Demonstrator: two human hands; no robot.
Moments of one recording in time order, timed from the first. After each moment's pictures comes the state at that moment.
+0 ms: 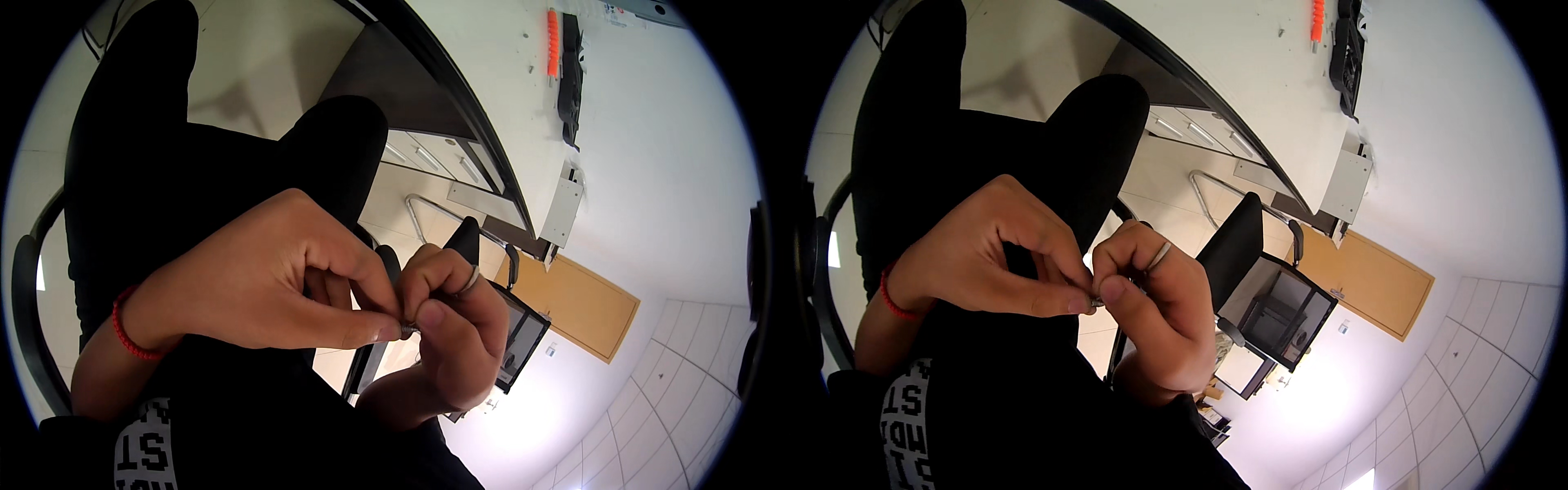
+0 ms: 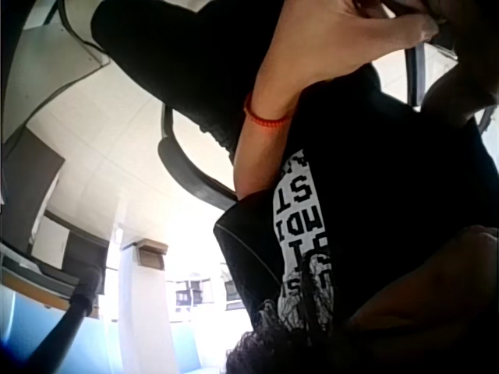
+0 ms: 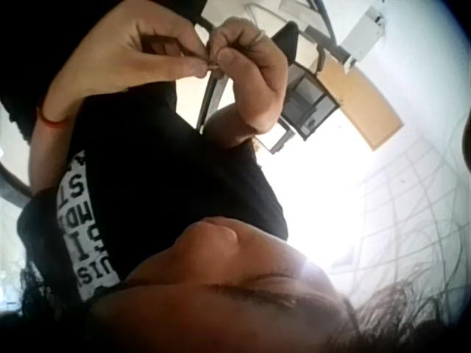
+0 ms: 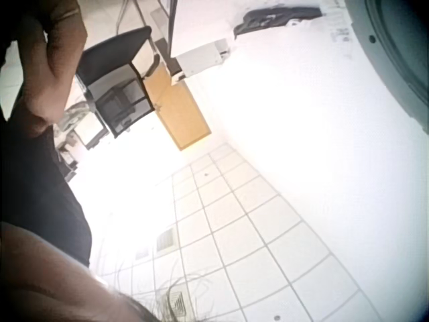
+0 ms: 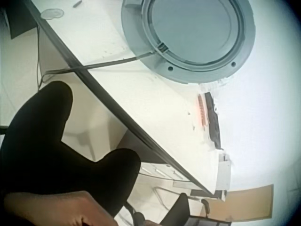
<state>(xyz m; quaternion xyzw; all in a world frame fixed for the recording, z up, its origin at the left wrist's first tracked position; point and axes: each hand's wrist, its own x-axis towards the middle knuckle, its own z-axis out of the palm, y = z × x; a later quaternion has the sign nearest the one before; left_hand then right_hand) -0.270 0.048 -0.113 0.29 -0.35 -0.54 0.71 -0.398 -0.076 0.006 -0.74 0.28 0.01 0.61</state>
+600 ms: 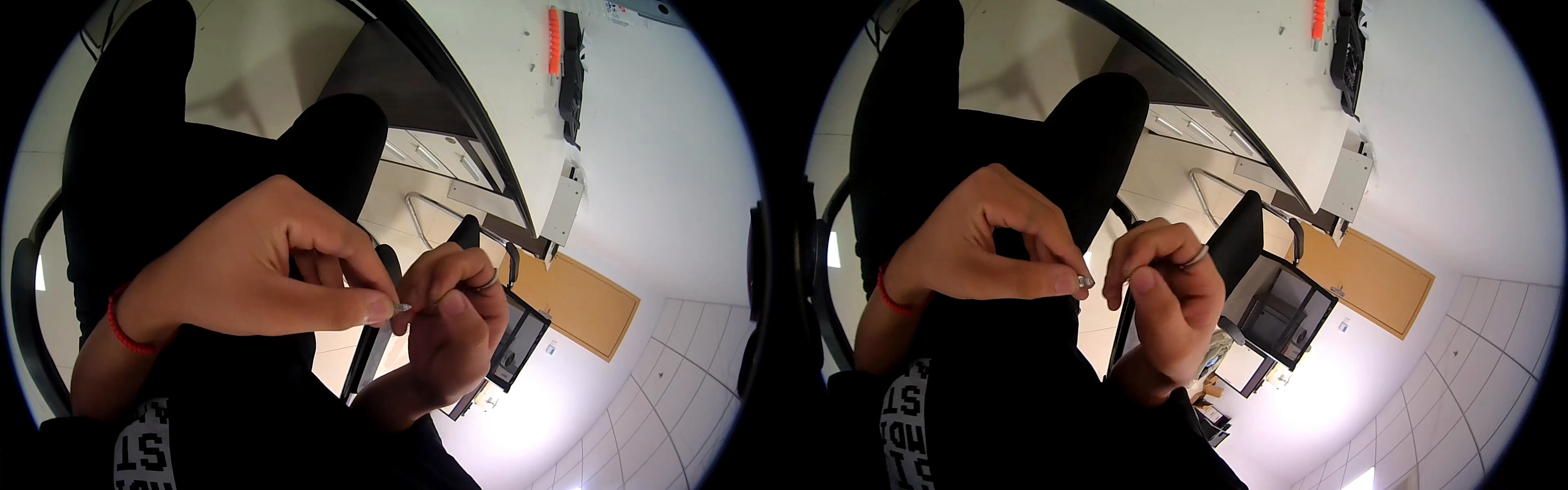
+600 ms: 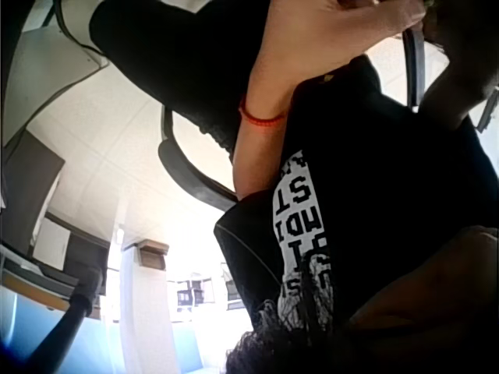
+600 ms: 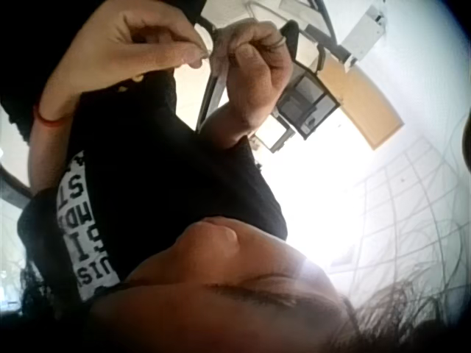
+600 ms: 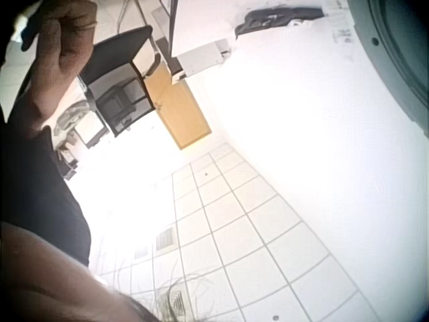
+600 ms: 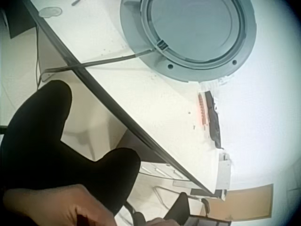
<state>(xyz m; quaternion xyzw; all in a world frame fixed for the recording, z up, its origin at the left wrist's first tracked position) -0.267 0.049 -0.122 0.31 -0.34 -0.52 0.72 -0.410 -0.076 -0.016 -0.67 0.26 -0.13 0.68</state>
